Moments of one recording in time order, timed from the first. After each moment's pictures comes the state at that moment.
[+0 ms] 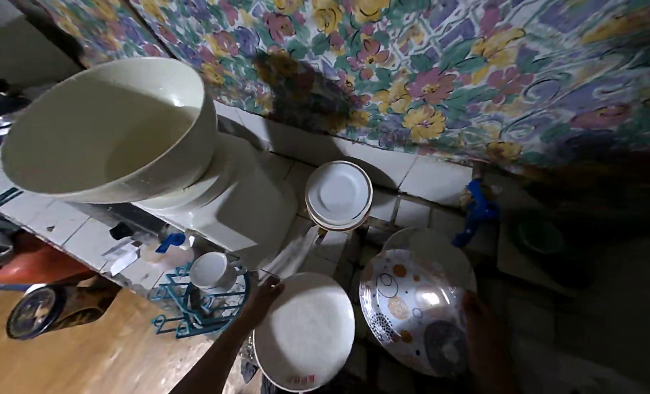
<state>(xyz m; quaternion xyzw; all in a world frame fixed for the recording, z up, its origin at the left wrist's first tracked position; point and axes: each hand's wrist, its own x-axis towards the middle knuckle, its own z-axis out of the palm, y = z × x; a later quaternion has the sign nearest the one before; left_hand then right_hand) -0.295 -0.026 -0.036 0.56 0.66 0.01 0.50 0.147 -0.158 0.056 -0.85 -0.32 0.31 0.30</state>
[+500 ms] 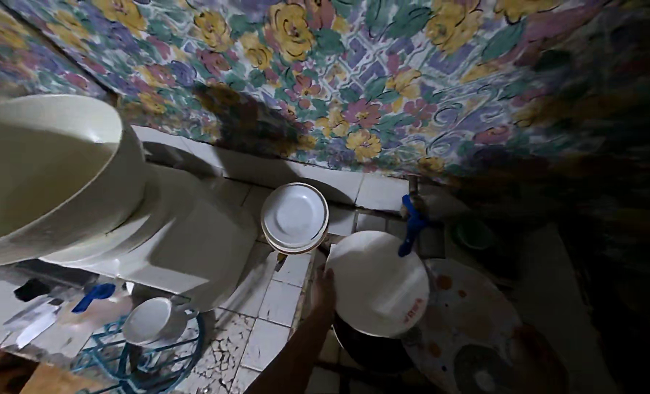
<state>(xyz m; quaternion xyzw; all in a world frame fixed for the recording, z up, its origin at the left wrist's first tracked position) -0.020 -0.007 -0.018 0.43 0.69 0.17 0.56 0.243 -0.223 0.081 -0.90 -0.18 0.20 0.35</state>
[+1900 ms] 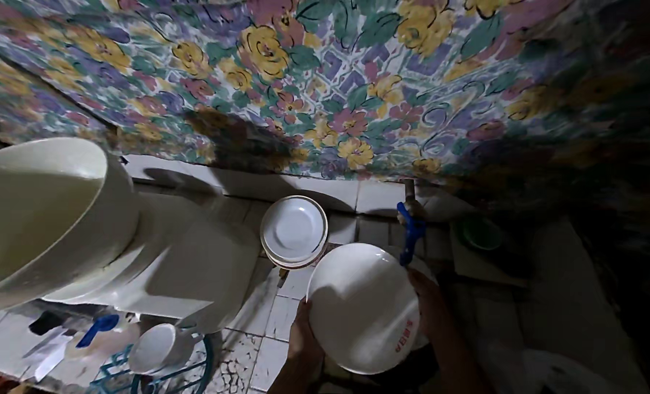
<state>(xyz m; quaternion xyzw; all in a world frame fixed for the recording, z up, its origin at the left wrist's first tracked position) -0.071 -0.041 -0.022 0.12 0.60 0.42 0.67 0.180 -0.082 0.020 -0.73 -0.16 0.44 0.49</state>
